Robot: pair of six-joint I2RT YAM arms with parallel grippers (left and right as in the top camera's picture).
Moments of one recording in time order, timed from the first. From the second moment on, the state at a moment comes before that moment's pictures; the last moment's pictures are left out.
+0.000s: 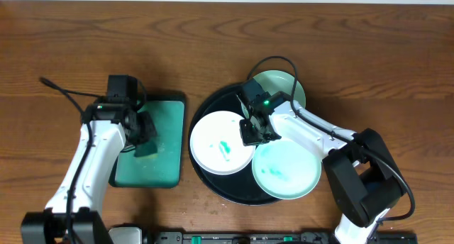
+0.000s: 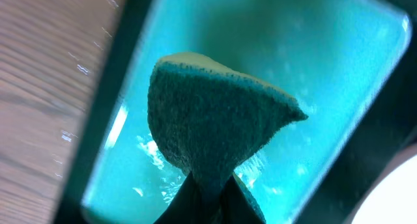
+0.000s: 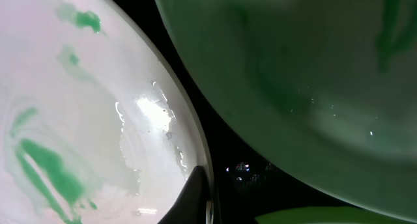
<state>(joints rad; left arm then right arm) 0.00 1.44 0.95 -0.89 -0.04 -0.39 0.62 1.90 1.19 -0.76 -0.08 0.47</state>
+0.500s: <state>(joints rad) -0.31 1.36 1.02 -0.80 0.17 -0.44 0.62 1.90 1.19 -0.75 -0.08 0.47</state>
